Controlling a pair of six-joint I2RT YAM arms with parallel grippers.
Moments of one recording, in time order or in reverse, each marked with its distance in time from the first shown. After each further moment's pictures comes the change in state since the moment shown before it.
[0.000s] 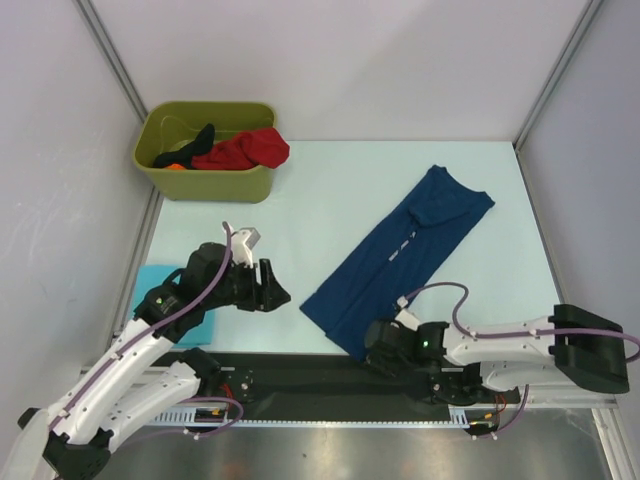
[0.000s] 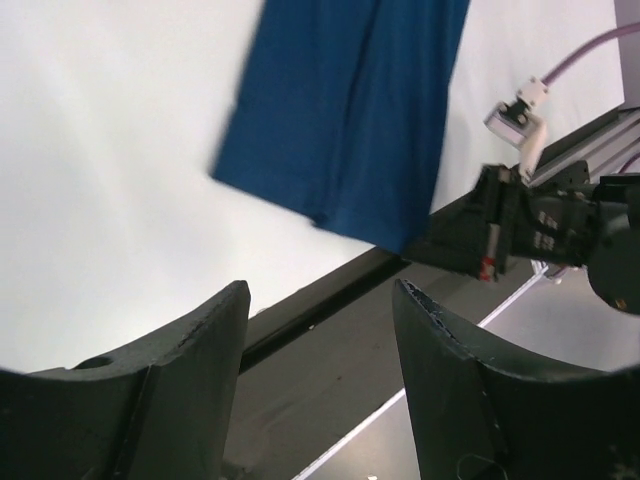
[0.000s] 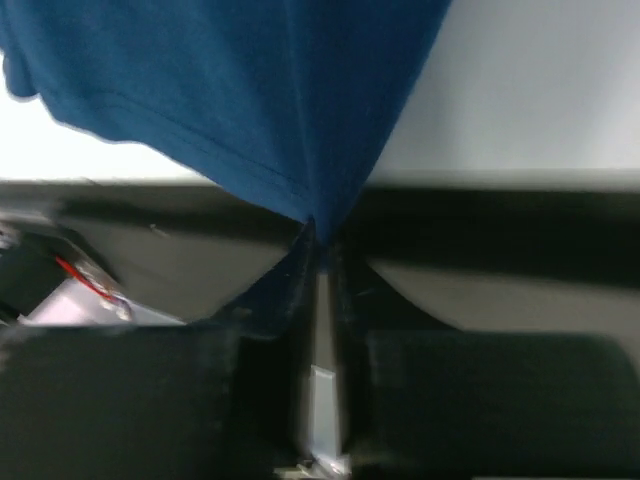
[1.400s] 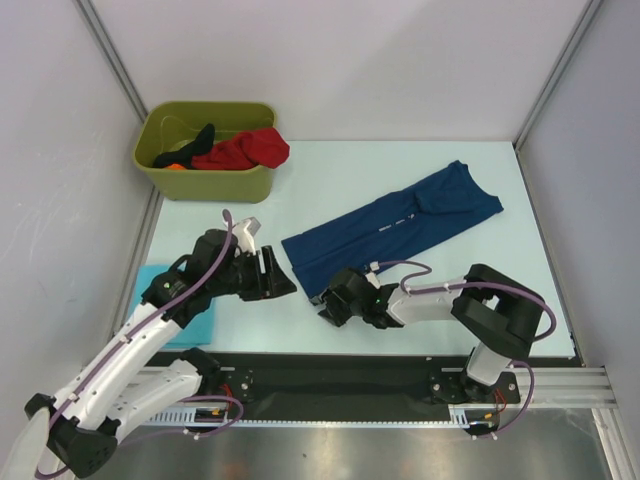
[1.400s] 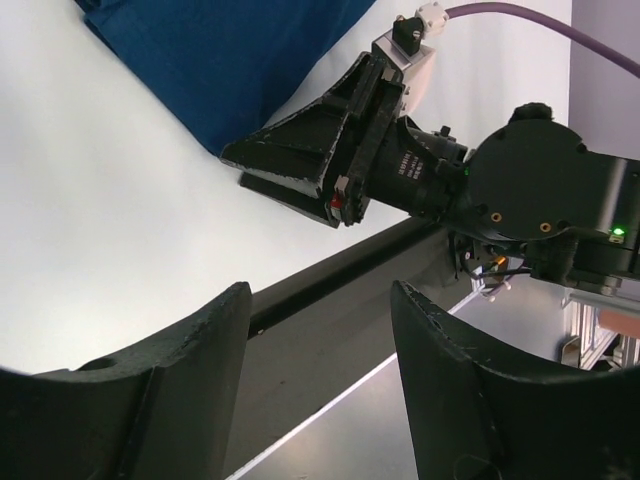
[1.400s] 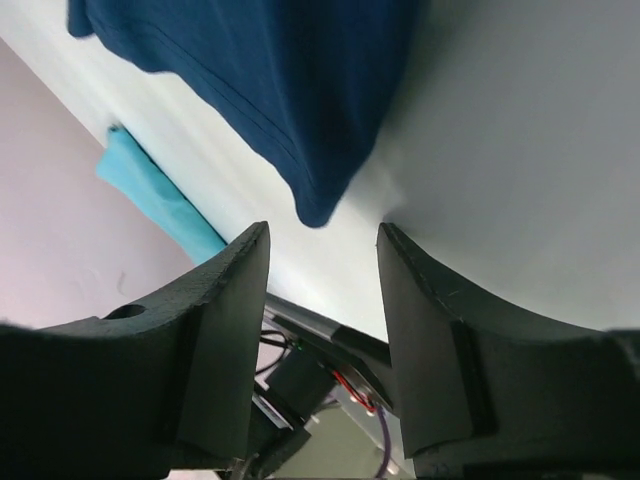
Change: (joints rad) left arm 0.042 0.111 0.047 0.022 0.067 -0.138; right arm -0.240 0.467 0.285 0.413 -0.031 0.097
